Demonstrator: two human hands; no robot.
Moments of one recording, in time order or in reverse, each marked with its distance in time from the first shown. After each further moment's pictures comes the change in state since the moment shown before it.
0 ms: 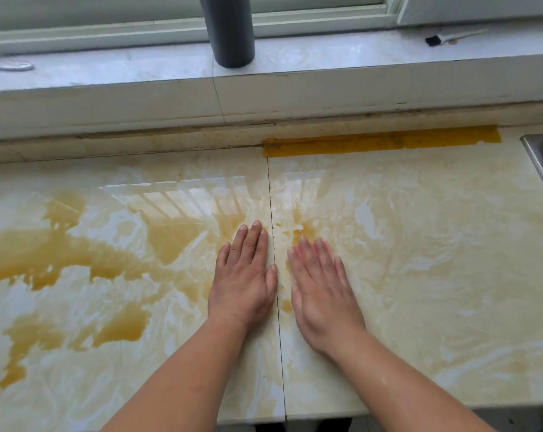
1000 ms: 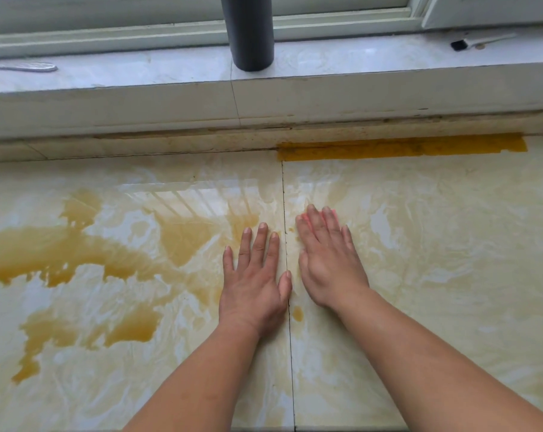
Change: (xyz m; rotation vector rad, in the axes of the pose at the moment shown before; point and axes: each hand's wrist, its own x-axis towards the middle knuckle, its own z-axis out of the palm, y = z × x) left_hand 0.001 -0.001 0.006 0.049 -0.039 -0.055; right_hand 0.071 0.003 -0.022 0.010 -0.016 0.006
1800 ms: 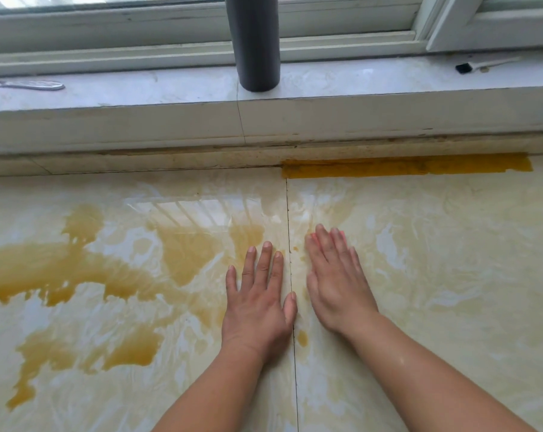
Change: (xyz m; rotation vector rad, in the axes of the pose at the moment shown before) left_hand -0.001 0.001 0.000 0.012 -0.013 0.009; right_hand -0.004 0.005 -0.001 0.069 0.004 -0.008
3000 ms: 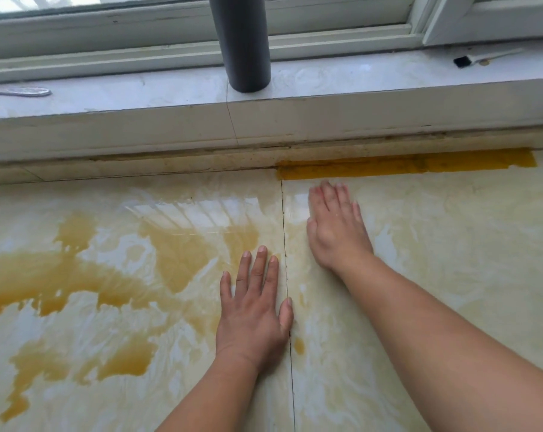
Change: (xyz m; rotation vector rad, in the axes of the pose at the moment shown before) left_hand 0.000 -0.002 0.006 -0.015 0.066 0.001; right_hand 0.085 0.010 -0.039 -0.014 0.070 0.105
